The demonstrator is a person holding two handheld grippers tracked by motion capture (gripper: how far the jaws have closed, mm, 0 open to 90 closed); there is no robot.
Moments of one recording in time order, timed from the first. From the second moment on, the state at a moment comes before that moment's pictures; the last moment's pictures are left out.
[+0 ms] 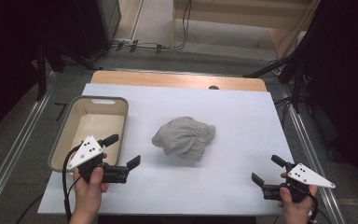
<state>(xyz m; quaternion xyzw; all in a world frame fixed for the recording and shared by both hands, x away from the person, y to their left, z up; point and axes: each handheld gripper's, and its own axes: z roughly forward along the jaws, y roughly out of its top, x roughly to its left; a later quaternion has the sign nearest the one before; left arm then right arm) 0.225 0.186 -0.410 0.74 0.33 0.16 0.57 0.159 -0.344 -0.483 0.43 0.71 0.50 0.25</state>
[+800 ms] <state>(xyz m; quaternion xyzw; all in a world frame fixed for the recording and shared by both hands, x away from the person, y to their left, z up) 0.177 0.240 -0.432 0.71 0.39 0.21 0.55 0.159 -0.347 -0.482 0.43 0.70 0.50 0.26</state>
